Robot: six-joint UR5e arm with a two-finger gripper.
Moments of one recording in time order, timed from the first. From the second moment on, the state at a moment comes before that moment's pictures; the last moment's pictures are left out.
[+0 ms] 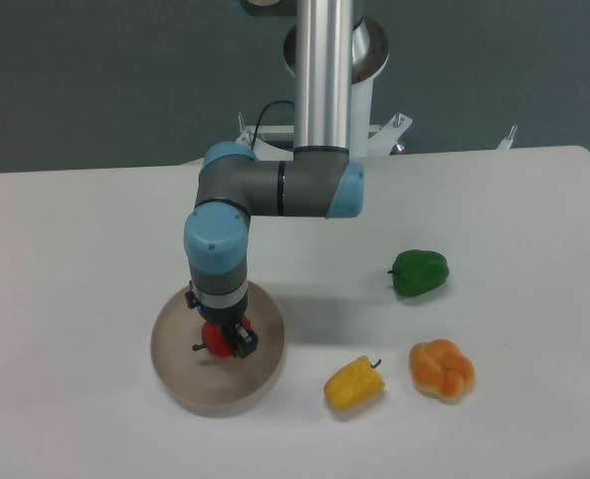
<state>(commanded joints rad) 2.12 -2.15 -1.42 -1.02 1.46 0.83</state>
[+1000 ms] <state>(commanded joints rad) 2.49 -2.16 -1.24 -1.21 1.54 1.53</state>
